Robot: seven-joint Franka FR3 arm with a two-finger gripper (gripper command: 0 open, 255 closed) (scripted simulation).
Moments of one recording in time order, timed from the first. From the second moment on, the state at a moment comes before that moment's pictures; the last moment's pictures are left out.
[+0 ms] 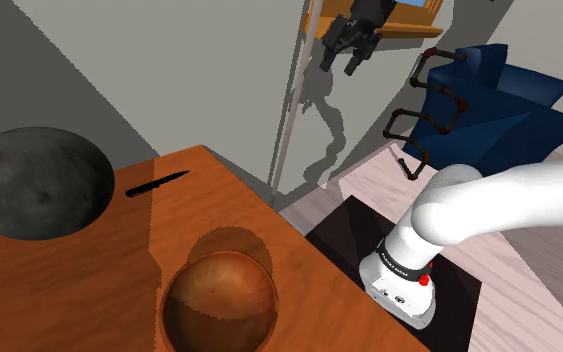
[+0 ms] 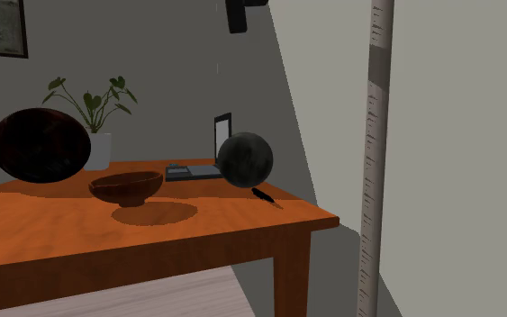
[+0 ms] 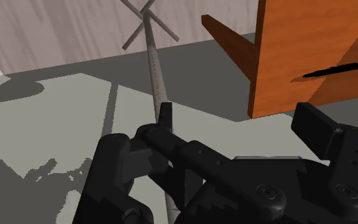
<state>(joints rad) -0.02 -0.78 0.00 -2.26 0.12 1.67 0.16</state>
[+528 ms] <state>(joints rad) -0.05 -0.79 0.17 -2.37 0.22 1.77 0.47</state>
